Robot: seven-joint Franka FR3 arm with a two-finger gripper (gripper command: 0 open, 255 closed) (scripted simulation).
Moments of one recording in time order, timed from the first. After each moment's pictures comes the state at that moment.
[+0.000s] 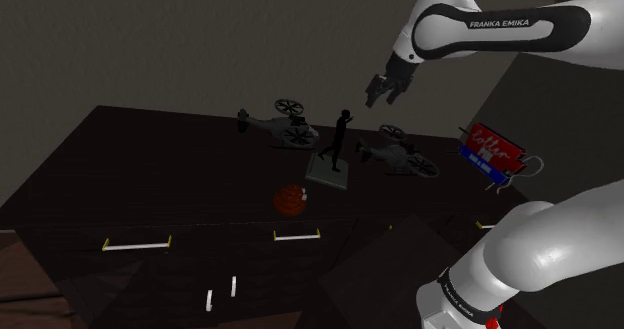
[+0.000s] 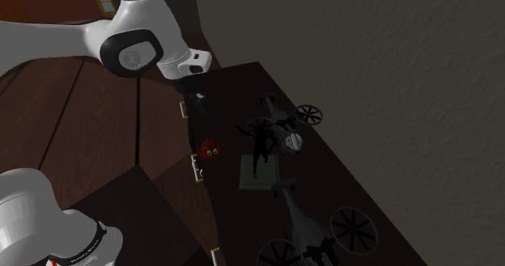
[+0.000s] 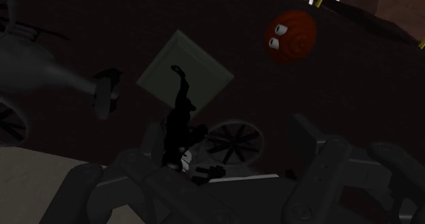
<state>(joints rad) -0.04 -0.39 -0.06 -2.27 -0.10 2.06 0.02</state>
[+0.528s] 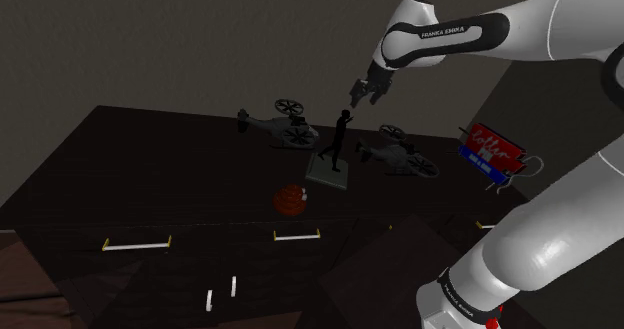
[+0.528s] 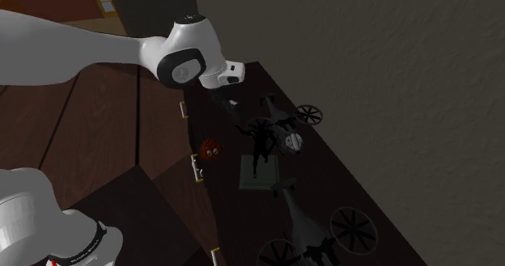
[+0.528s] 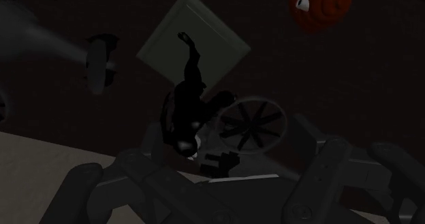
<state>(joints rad) -0.05 -0.11 -0.11 -2.12 -0.08 2.22 -0.05</state>
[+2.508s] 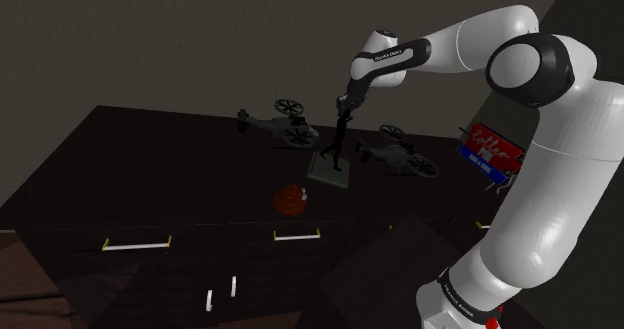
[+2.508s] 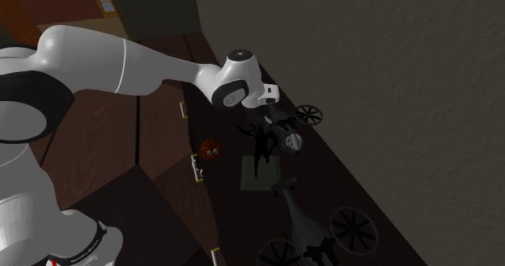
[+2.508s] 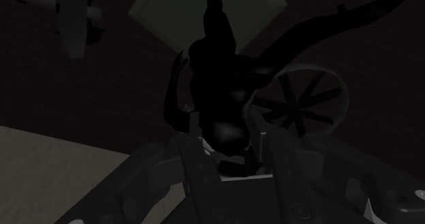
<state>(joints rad) -0.10 0.31 -0.14 -1.86 0.01 2.41 -0.16</state>
